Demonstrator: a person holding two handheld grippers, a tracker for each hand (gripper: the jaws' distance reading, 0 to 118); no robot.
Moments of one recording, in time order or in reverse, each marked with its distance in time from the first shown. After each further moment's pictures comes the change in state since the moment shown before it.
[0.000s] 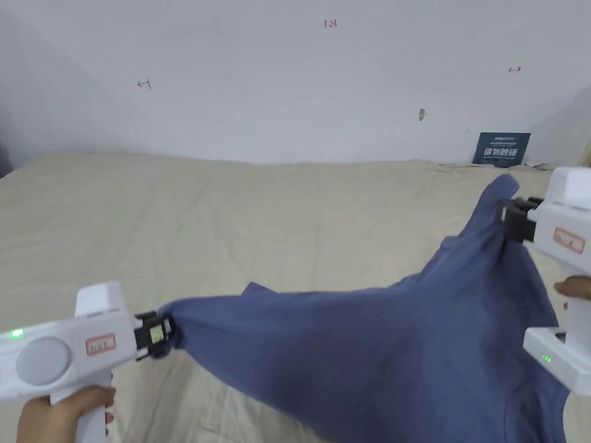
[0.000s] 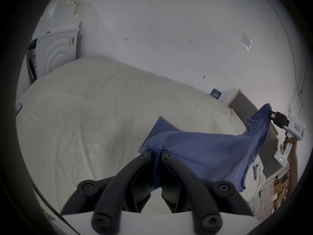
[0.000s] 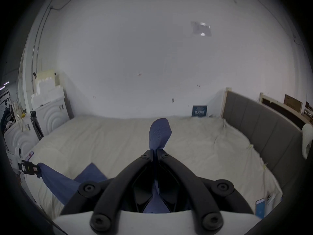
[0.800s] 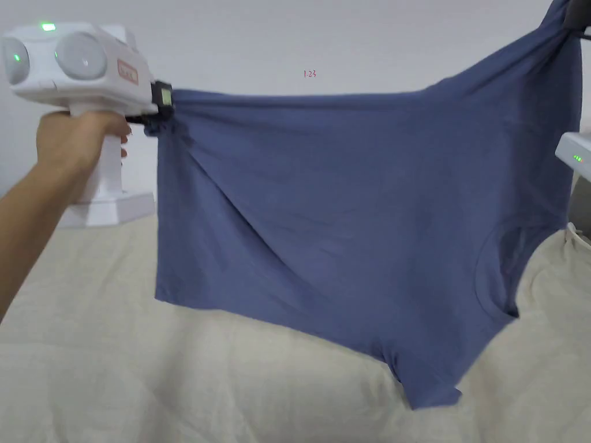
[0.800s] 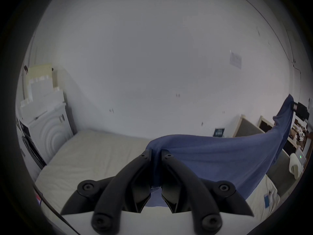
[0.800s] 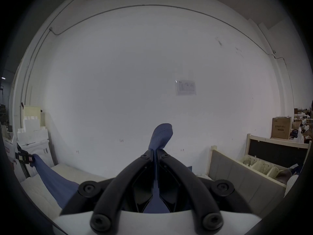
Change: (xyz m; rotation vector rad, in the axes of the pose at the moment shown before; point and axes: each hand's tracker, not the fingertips) left arm 0.155 0.316 0.007 0.343 0.085 -0.255; right arm 0.052 0.255 -0.029 0.387 -0.138 -0.010
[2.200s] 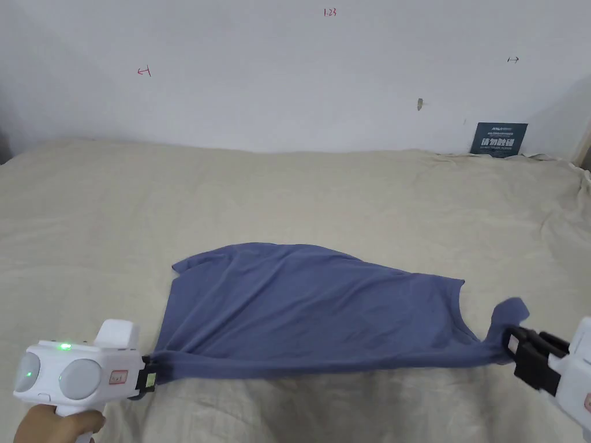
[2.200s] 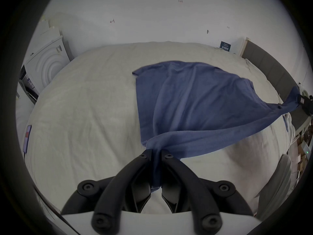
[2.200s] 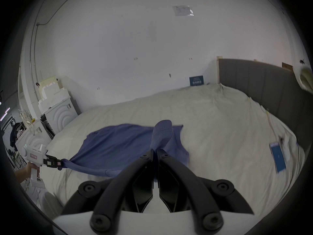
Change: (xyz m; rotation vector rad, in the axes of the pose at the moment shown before) left arm -0.093 -0.433 0.079 -0.617 0.001 -0.081; right arm -0.017 -0.353 0.287 -0.550 0.157 -0.179
